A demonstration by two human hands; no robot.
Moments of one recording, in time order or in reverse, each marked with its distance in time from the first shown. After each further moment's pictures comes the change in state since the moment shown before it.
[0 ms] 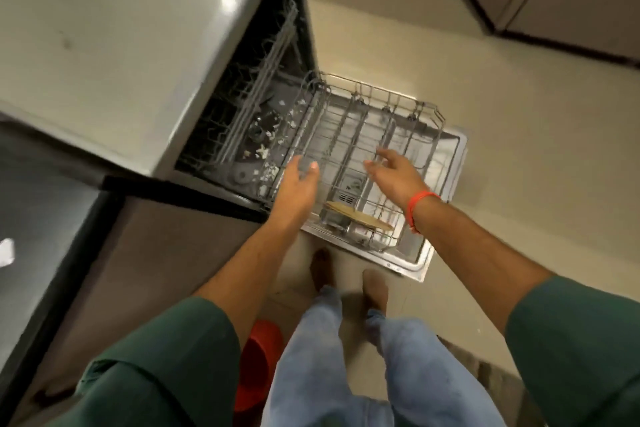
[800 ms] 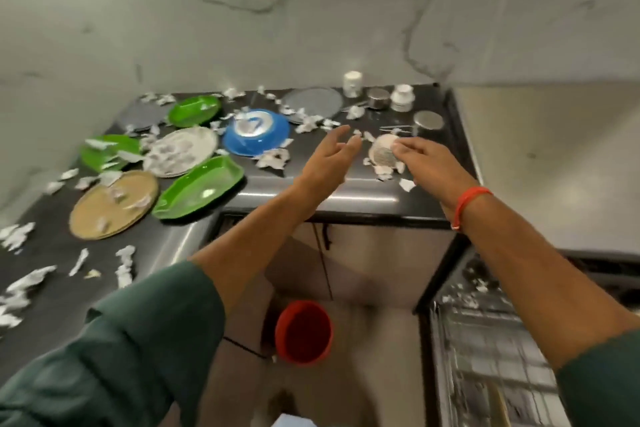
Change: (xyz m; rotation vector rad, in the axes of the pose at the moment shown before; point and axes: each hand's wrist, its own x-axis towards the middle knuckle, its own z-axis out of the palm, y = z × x) left_hand -0.366 -0.023 -0.305 -0.470 0.995 0.178; right_hand -0.308 -0.241 0.273 -0.459 -0.927 -0.914
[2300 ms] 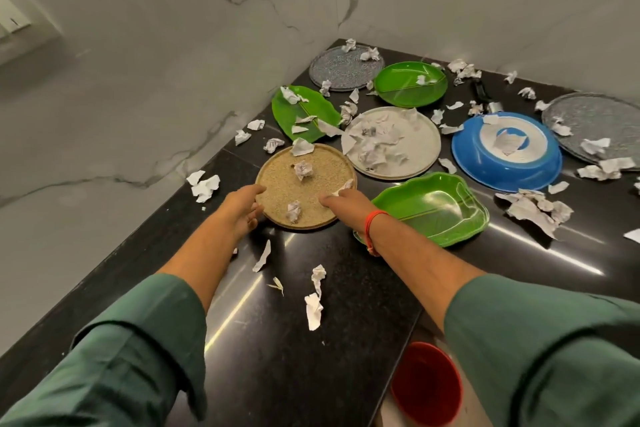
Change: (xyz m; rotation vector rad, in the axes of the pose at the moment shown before) left_hand -0.014 -0.306 -0.538 -0.448 0.848 -0.835; right_hand 0.117 -0.088 0.589 -0.233 -0.789 0.224
